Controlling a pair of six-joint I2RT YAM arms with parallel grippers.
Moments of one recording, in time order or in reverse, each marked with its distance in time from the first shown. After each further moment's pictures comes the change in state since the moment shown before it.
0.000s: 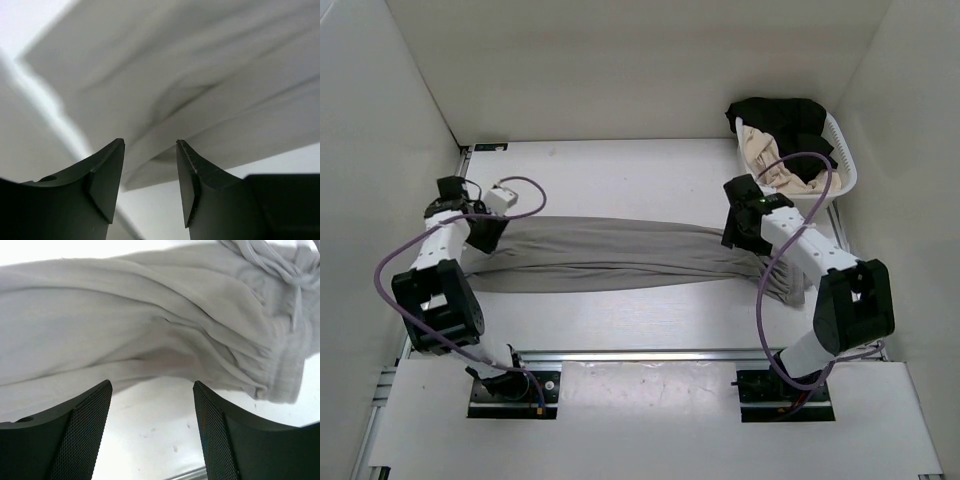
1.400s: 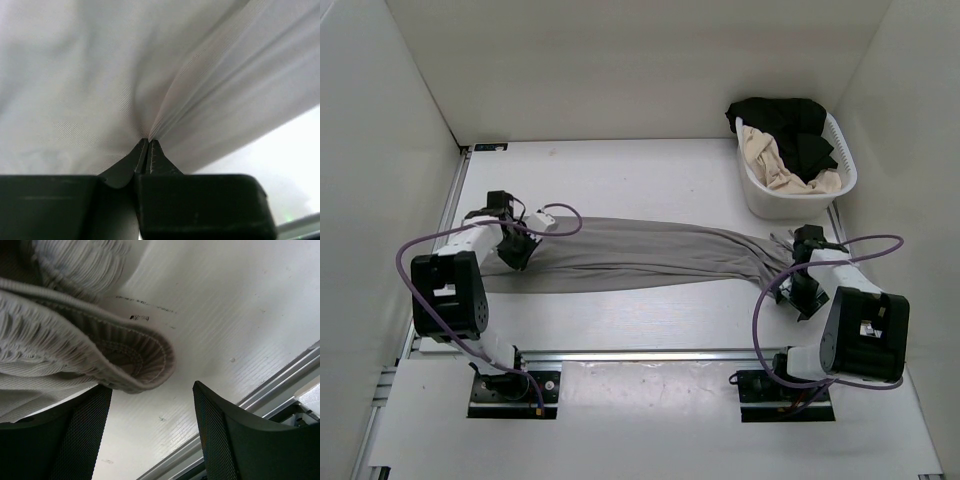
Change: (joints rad) left arm -0.259 0.077 -0.142 -0.043 0.005 -0.035; right arm -0.496 -0.189 -0.470 0.016 -0.109 0.130
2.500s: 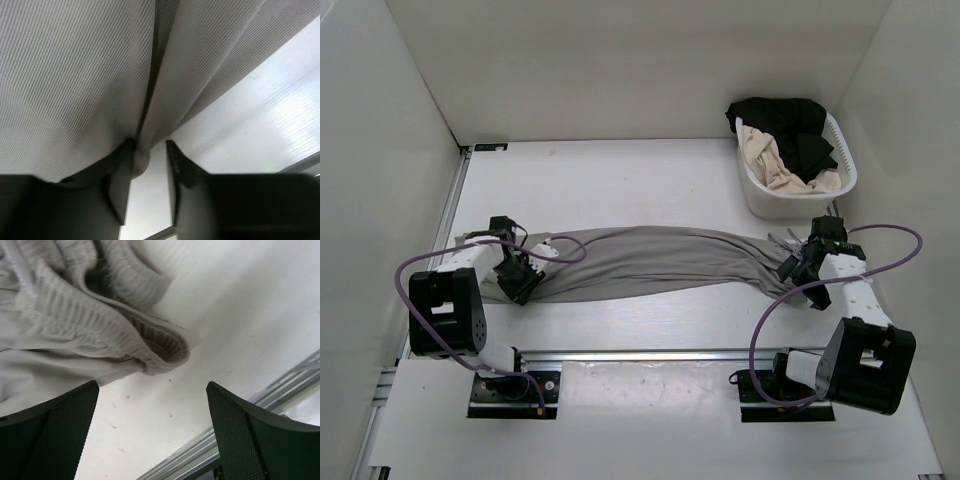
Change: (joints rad) left arm 0.005 -0.114 -0.210 -0.107 -0.013 0.130; right arm -0.069 -0.155 0.064 -0.003 -0.044 -0.115
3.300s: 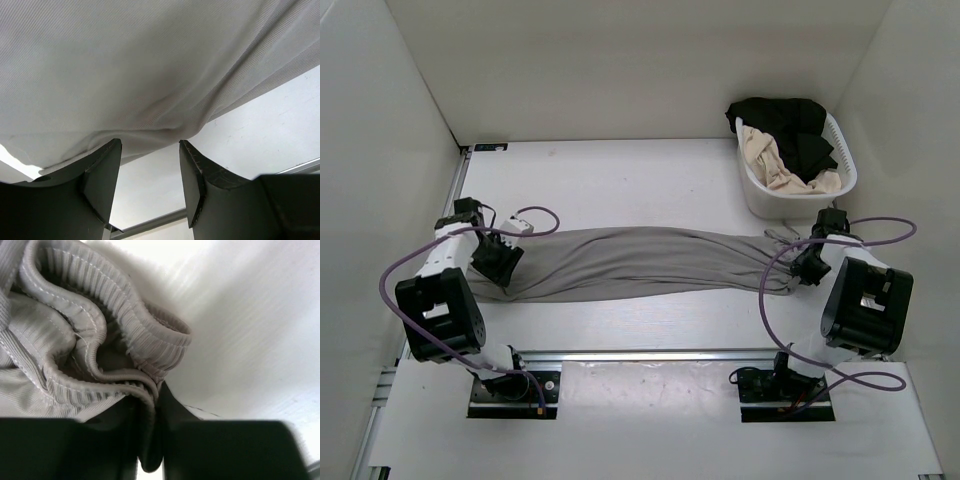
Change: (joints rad) left arm 0.181 -0.004 0.190 -0.079 0.021 -0.056; right arm -0.084 0.320 0.049 0.298 -0.071 -0.057
